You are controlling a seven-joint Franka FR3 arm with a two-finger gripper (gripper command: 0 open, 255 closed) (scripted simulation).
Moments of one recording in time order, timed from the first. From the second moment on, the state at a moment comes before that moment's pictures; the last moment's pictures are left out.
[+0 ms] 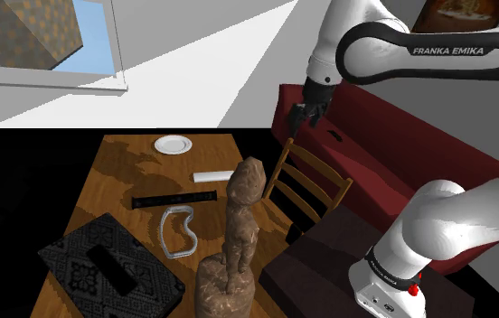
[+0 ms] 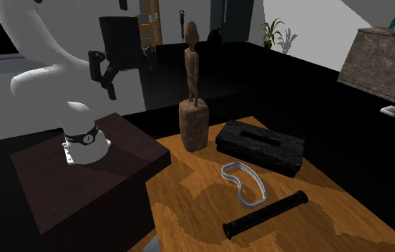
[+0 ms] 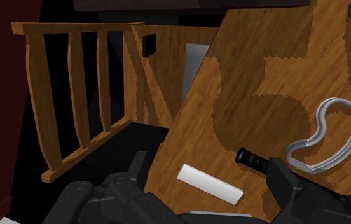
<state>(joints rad) 0.06 -0.65 0.15 -2.41 -0.03 1.86 0.22</state>
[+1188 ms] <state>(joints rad) 0.09 -0.06 0.35 -2.34 -0.10 2.30 0.51</state>
